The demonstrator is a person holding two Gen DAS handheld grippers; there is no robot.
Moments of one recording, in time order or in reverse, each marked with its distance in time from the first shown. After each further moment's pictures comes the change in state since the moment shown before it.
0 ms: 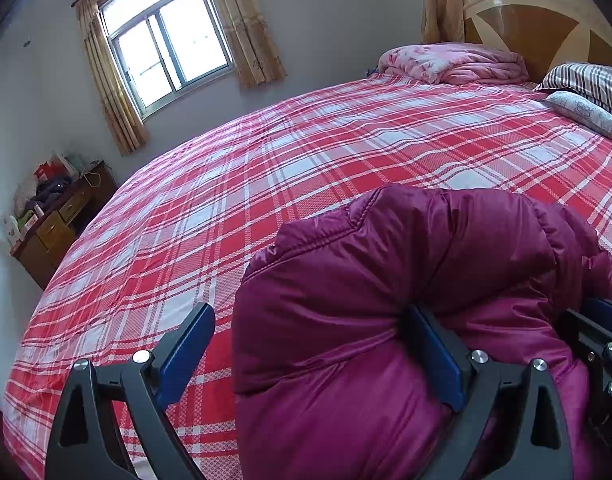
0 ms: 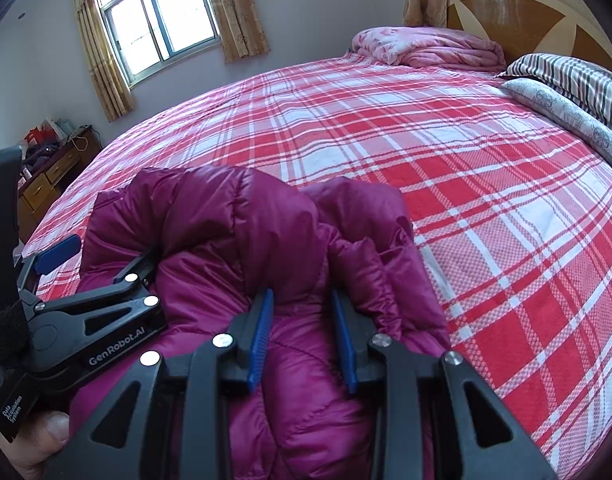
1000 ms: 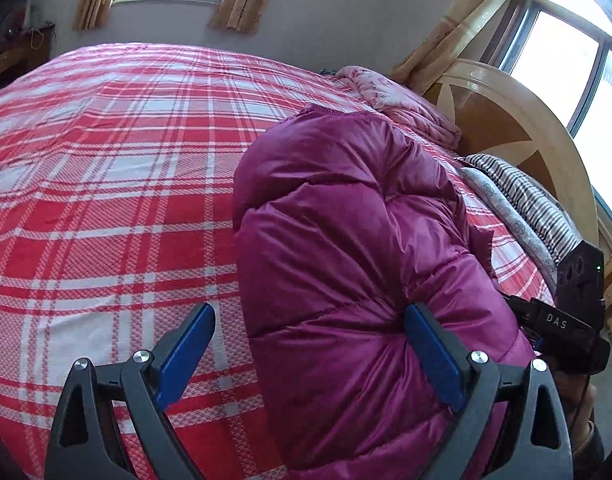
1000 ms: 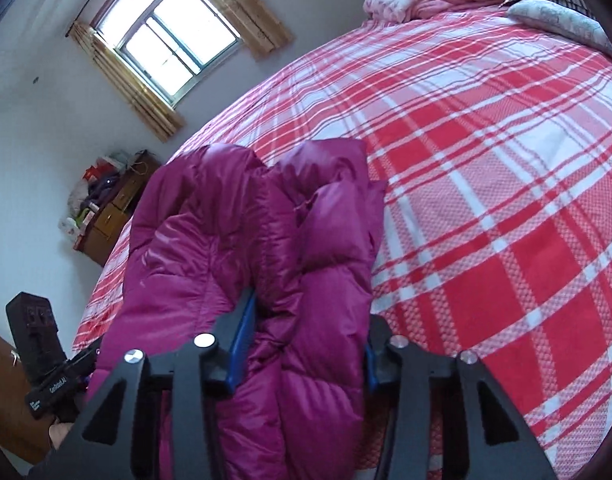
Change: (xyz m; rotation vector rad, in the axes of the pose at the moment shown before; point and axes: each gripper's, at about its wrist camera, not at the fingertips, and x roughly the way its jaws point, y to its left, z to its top) left arm -0.041 0.086 -0.079 -0.405 0.093 -0.591; right arm -0.023 -0.075 -0.017 0.165 0.079 0.360
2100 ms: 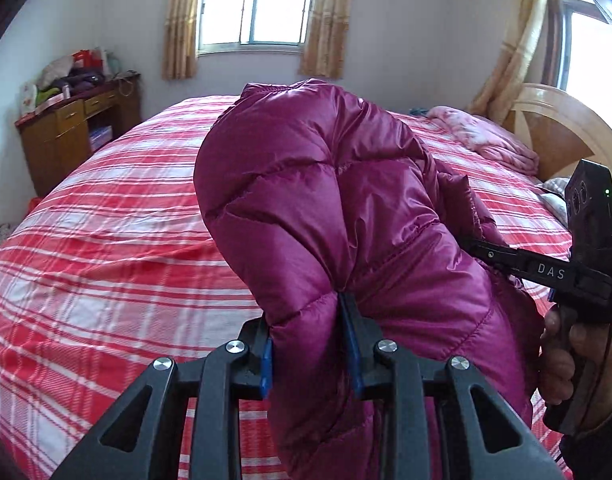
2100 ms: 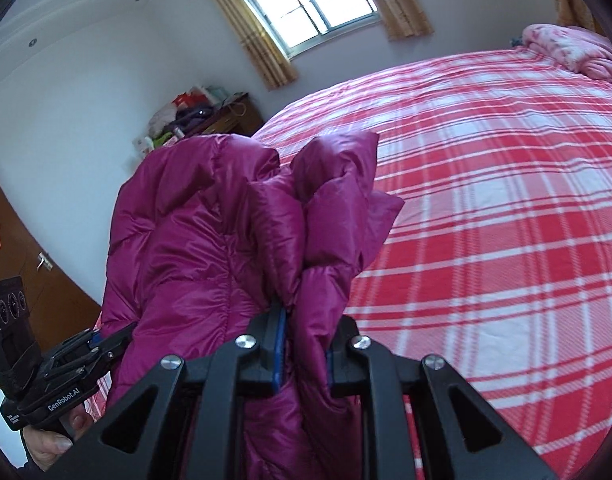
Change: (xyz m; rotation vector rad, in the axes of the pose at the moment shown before) left arm -0.191 0.109 -0.014 0.034 -0.149 0.412; right arm 0.103 0.233 -0.022 -0.334 0.097 0.218
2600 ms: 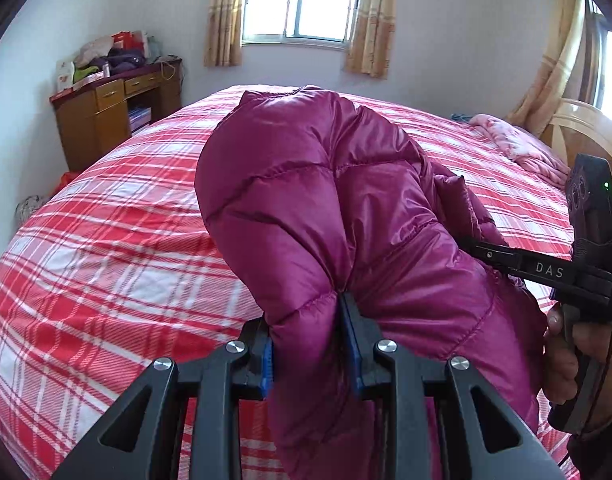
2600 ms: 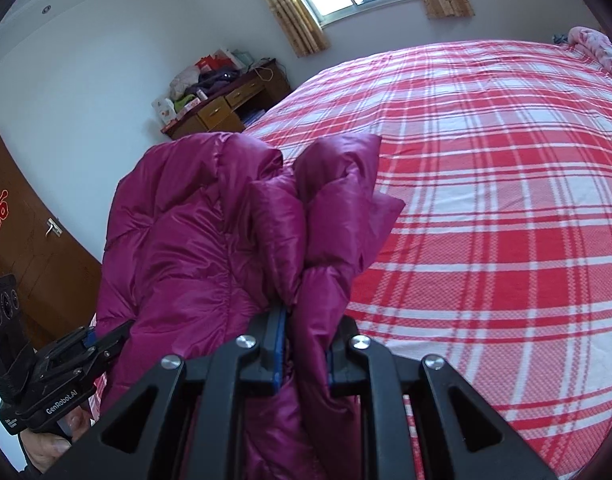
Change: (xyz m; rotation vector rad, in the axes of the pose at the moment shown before) left arm -0.007 0.062 -0.016 -0.076 0.015 0.099; right arm 0.079 0.046 0.003 -0.066 0.108 0.046
